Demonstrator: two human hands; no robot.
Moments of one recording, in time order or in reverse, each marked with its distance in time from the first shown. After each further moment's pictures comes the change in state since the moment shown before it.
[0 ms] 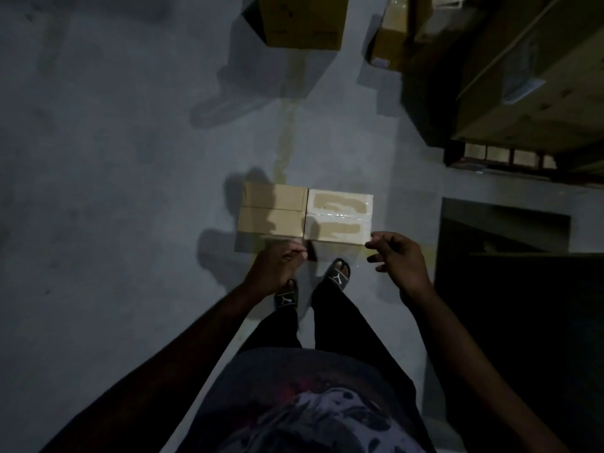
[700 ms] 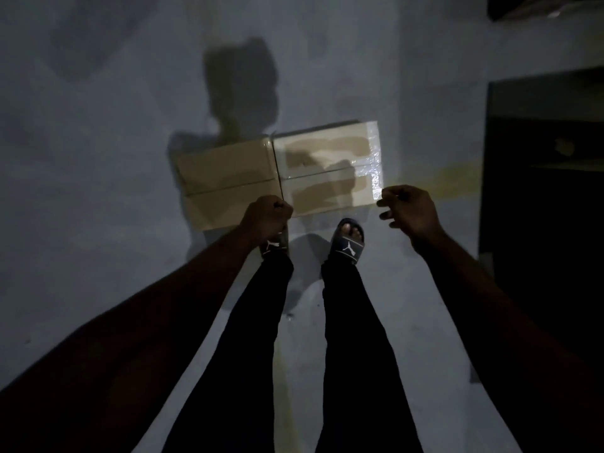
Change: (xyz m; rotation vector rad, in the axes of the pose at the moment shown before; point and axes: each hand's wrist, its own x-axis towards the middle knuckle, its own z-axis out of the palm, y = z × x) left_hand 0.358 -0.149 0.102 0.485 -0.298 -0.299; right_hand 0.328 0.191 0.027 -0.041 0.118 0.341
